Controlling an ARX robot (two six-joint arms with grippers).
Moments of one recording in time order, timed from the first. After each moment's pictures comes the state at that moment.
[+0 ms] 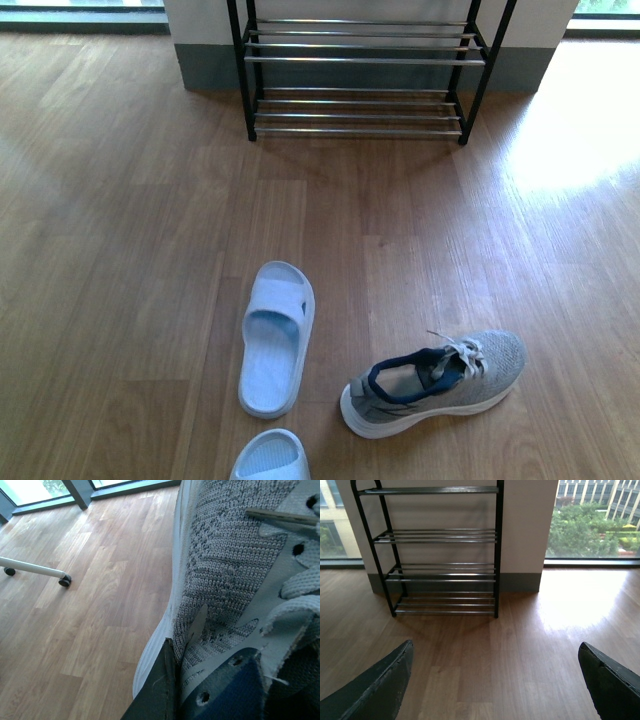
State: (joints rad) left arm -0.22 0.80 0.41 -0.02 -0.46 0.08; right arm 0.00 0.00 0.02 0.00 0.00 -0.01
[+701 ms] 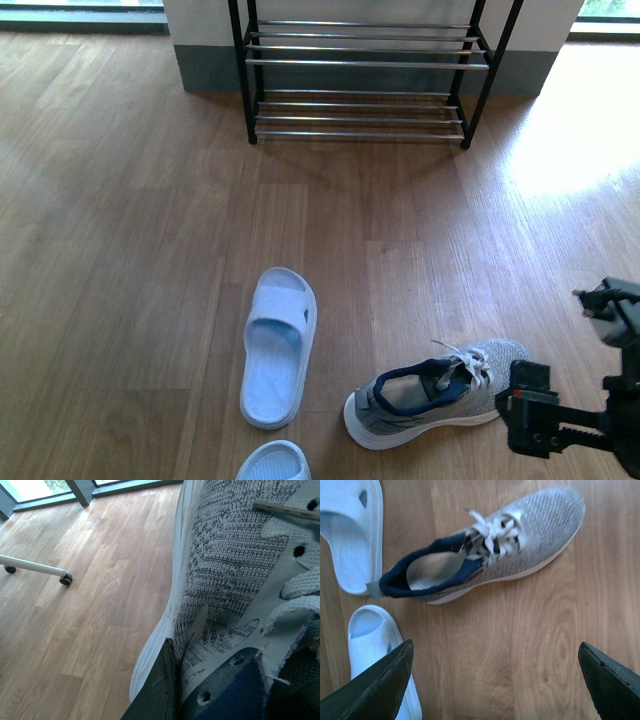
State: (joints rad) left arm -0.22 0.80 0.40 -0.02 -0.47 0.08; right arm 0.22 2.09 0.39 0.64 -0.03 0.38
